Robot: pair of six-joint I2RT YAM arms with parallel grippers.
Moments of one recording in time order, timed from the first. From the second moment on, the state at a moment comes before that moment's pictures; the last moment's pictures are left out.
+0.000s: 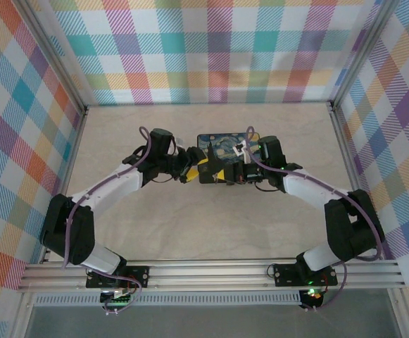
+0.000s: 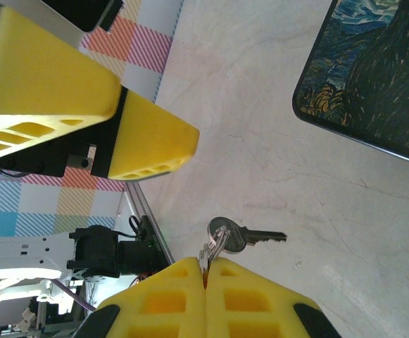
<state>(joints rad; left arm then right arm) -0.49 1.50 1.05 -0.27 0.56 -1.22 0.43 1.50 0.86 -0.04 -0.93 0.57</state>
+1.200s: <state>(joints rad) -0.49 1.56 0.96 -0.16 0.56 -1.55 0.54 1.66 1.01 0.02 -0.91 0.57</state>
